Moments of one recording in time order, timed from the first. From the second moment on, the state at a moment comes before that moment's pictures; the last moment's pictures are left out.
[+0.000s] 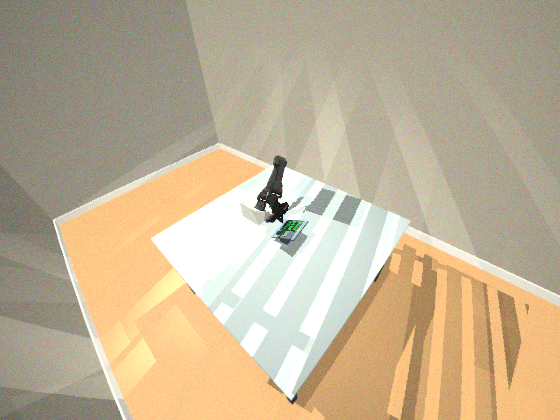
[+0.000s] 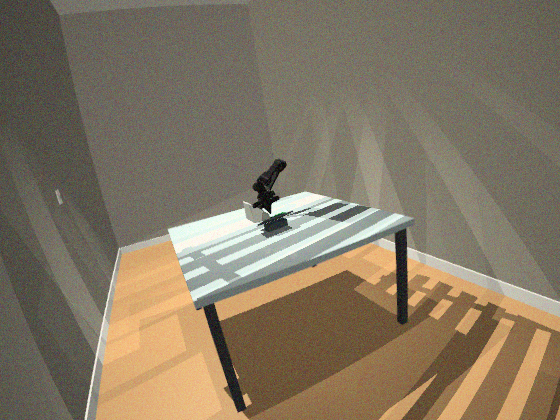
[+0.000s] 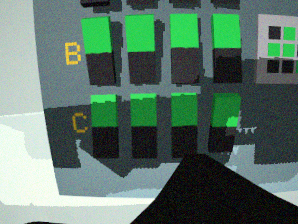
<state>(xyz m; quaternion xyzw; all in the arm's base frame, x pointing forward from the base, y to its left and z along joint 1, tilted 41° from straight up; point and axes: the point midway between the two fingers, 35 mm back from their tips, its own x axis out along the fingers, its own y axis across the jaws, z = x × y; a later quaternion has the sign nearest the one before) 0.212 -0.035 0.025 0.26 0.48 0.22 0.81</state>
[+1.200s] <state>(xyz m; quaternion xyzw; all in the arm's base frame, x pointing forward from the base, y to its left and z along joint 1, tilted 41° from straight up) 0.219 -0.020 0.011 0.26 0.48 0.22 0.81</state>
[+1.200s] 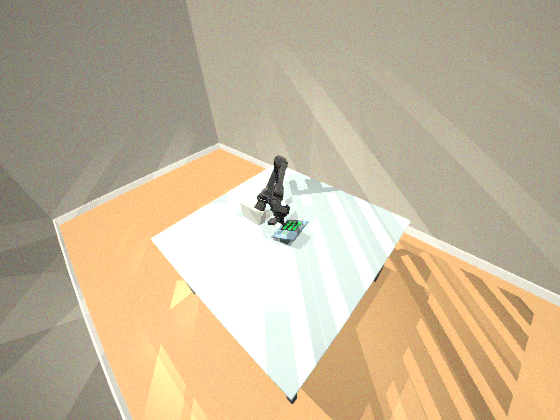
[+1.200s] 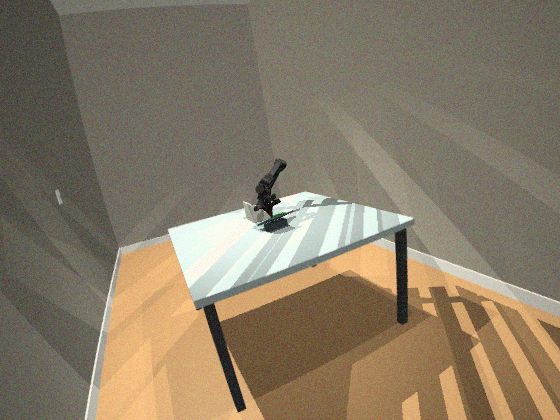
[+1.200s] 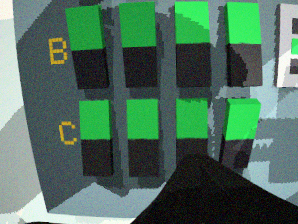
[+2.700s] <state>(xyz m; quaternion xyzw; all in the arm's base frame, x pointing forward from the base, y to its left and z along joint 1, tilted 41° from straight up) 0.208 -0.037 0.026 0.26 0.49 0.23 0.80</state>
